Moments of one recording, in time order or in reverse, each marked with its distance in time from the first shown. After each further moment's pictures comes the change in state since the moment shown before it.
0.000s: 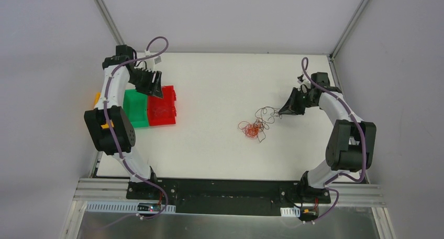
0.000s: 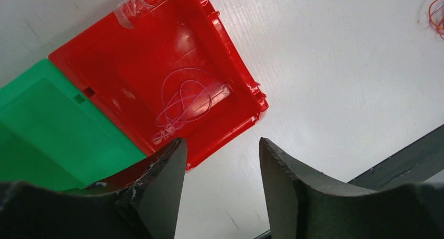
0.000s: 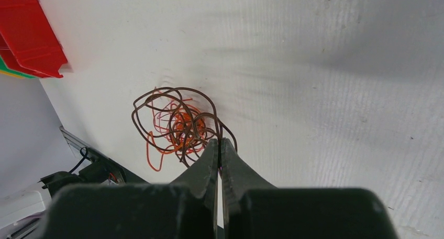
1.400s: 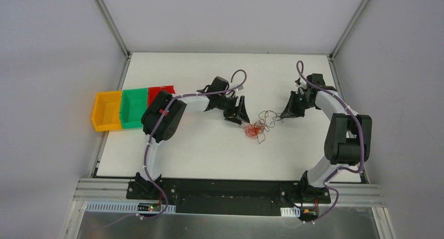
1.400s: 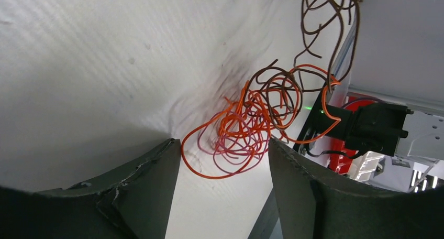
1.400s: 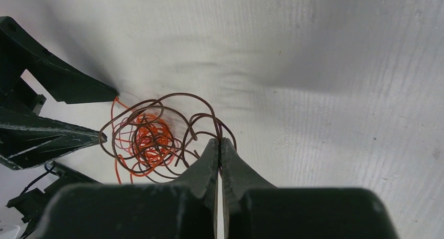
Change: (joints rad) left arm -0.776 0.362 -0.270 1.003 0.277 -0.991; right arm 0.022 0.067 0.013 -0.015 0.109 -0.025
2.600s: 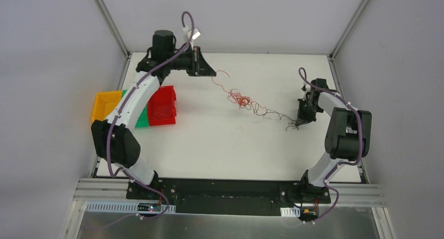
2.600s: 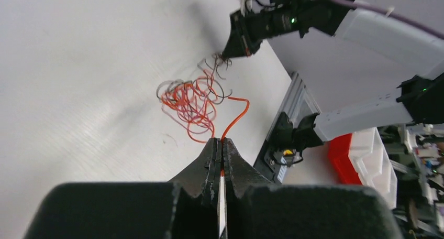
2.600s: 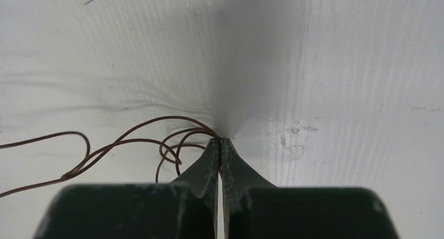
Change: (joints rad) left arm 0.298 -0.496 0.161 -0.306 0.124 0.128; right arm -0.070 0.070 -0.030 0.003 0.312 -0.184
